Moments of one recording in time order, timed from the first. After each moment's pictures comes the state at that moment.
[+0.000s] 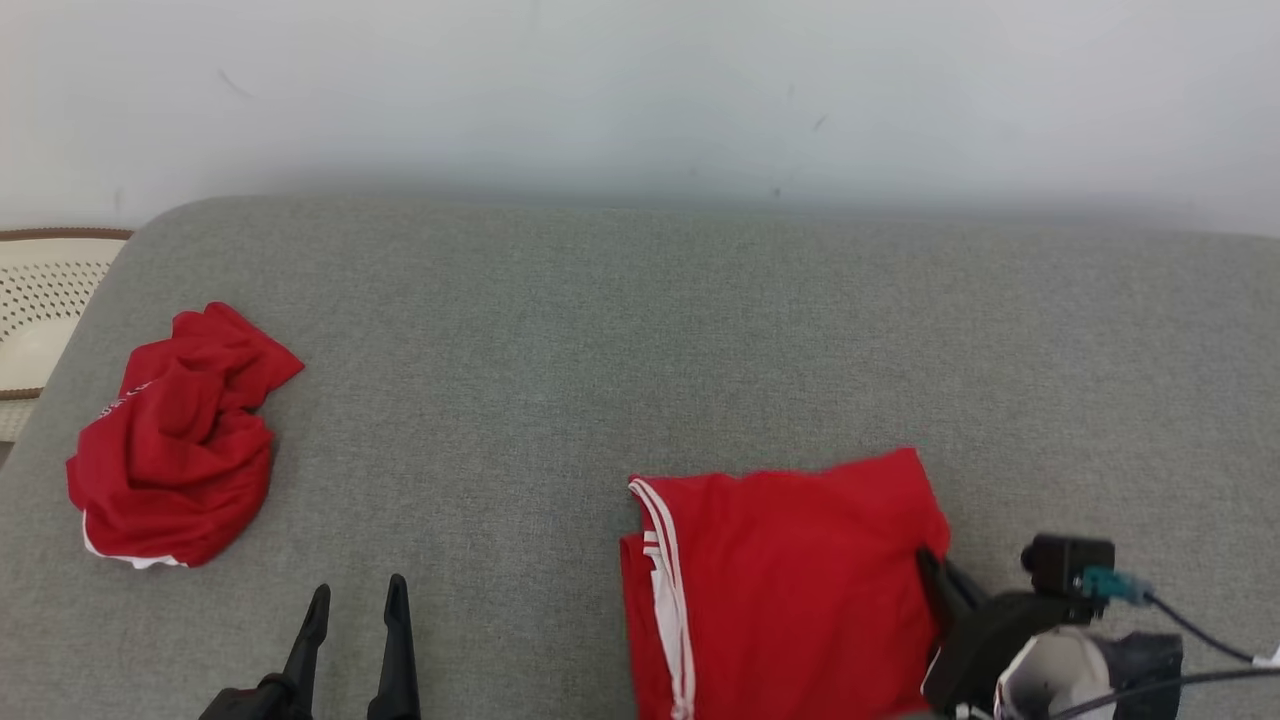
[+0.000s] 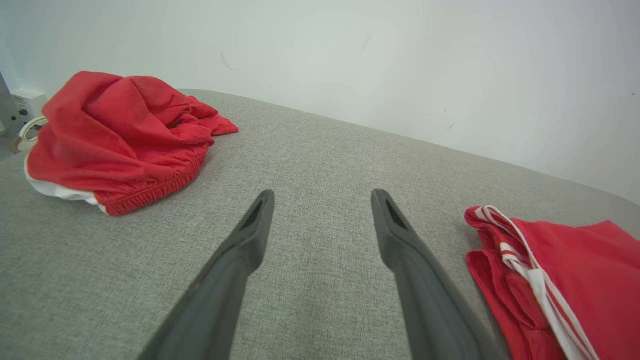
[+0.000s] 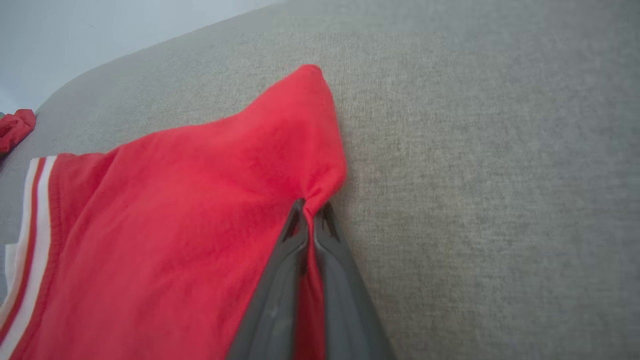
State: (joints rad) left arm -0.08 0.05 -0.11 0.13 -0.27 0.09 -0.26; right arm -0.27 -0.19 0.29 0.52 0.45 0.13 0.04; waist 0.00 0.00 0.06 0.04
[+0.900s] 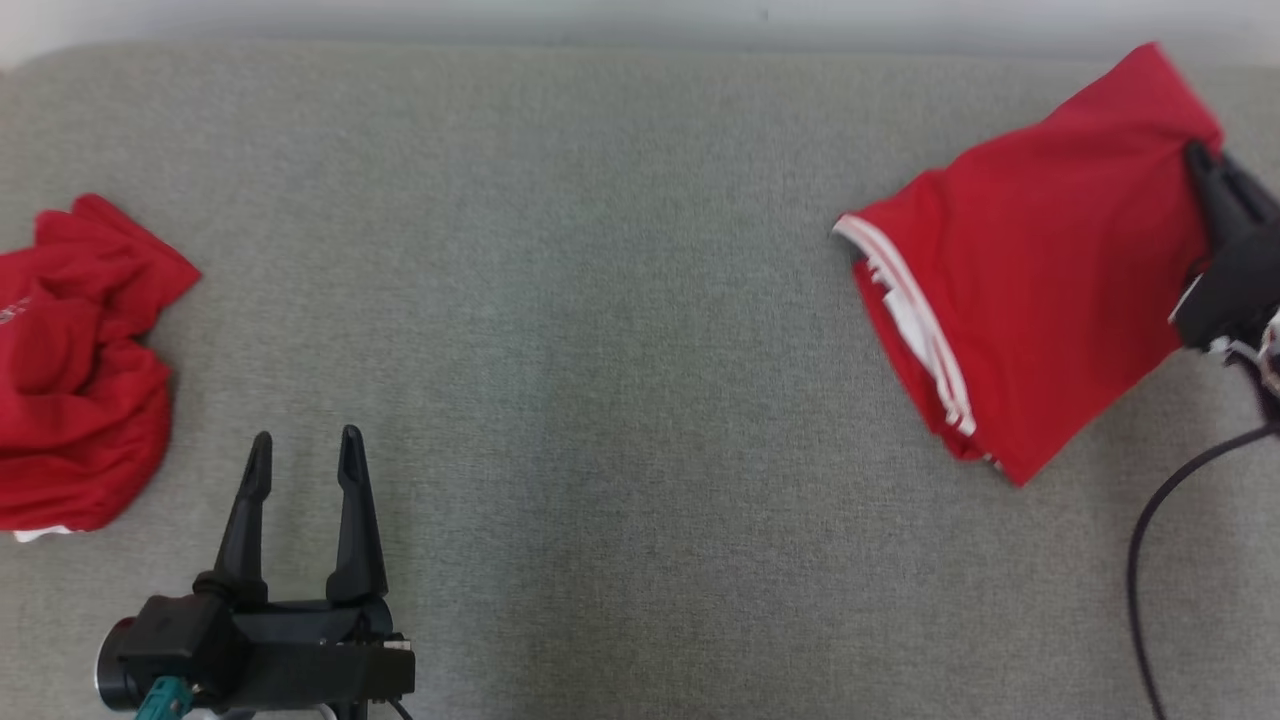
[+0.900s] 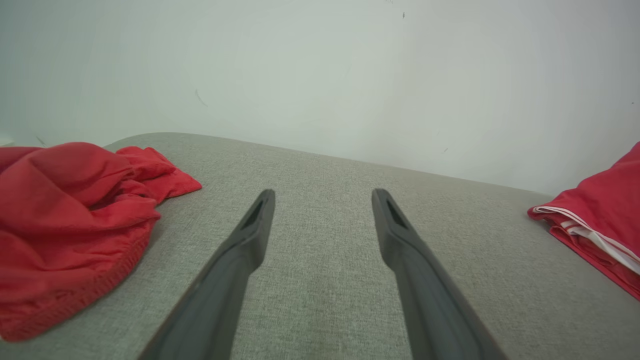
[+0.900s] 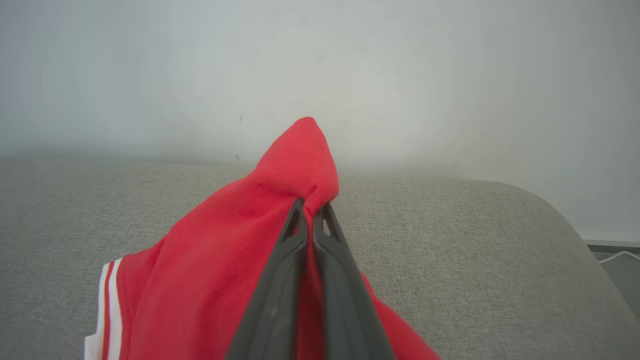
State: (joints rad) left arm -0.18 0.05 -0.07 -0.07 -0.20 0.10 -0.26; right arm -0.80 -0.56 0.39 0.56 0.54 0.13 0.06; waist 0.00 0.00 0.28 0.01
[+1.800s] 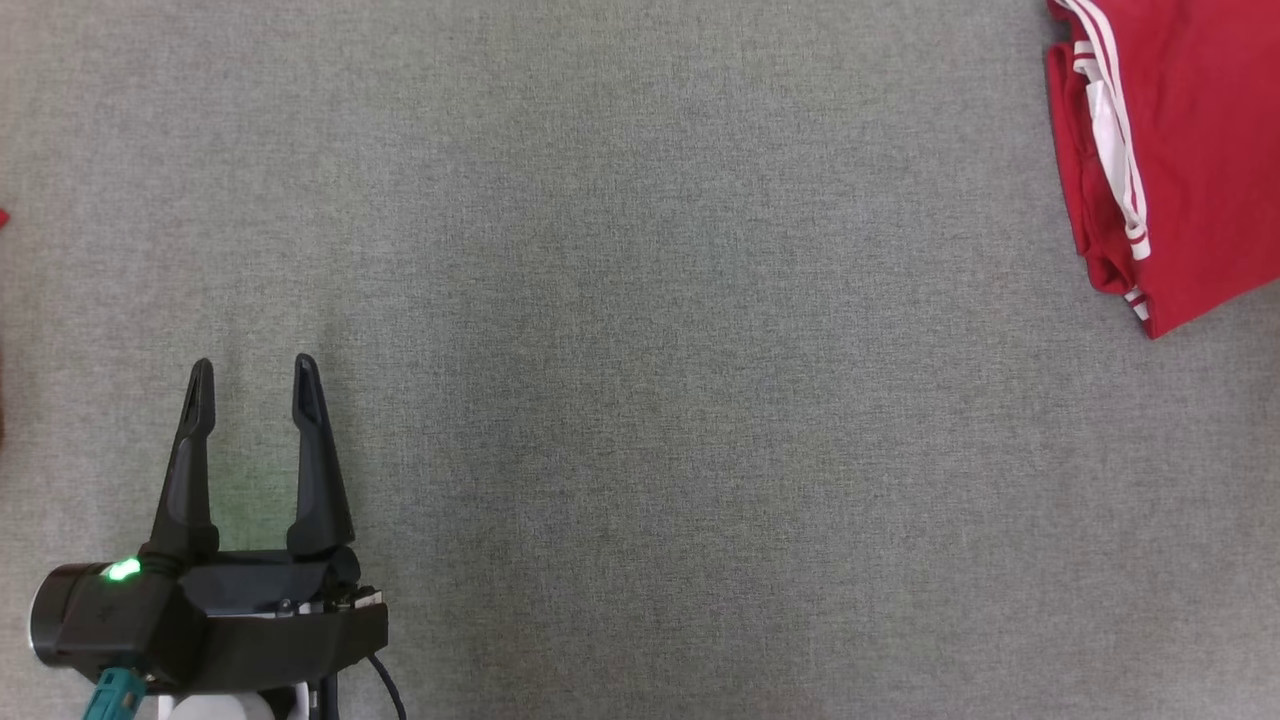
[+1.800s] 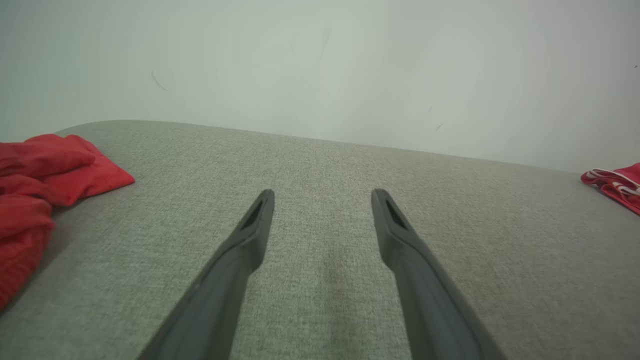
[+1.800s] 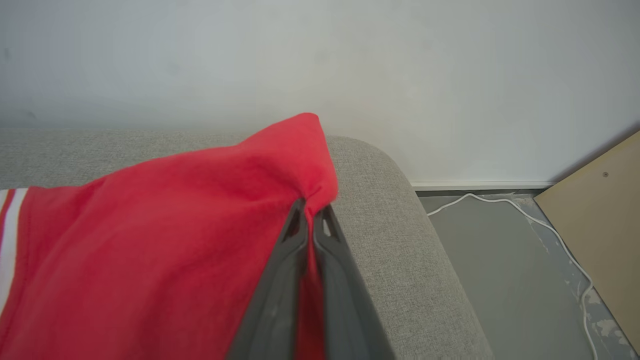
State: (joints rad) left arm -0.22 0.07 -0.05 -0.23 -0.15 0.14 -0.26; right arm -1.14 -0.77 0.55 0.93 0.61 0.13 -0.01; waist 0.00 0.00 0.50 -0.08
